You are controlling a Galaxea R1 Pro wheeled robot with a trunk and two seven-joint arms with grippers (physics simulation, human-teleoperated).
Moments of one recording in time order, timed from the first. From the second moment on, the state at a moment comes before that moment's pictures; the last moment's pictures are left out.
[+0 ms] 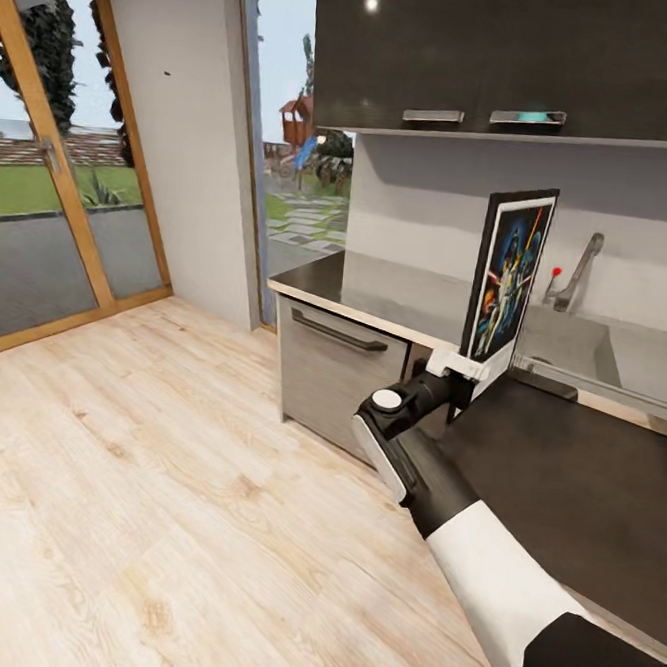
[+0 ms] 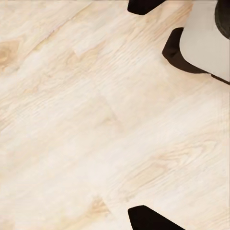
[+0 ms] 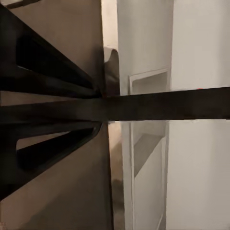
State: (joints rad) left arm 0.10 0.16 0.58 -0.58 0.02 -0.08 -0.22; right arm -0.93 0.13 0.54 -1.05 -0.30 0.27 -1.36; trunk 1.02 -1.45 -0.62
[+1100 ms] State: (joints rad) left arm 0.10 0.16 0.58 -0.67 0.01 -0.09 -0.36; right arm -0.80 0.13 0.89 -1.17 -0.59 0.26 -0.84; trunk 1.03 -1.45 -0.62
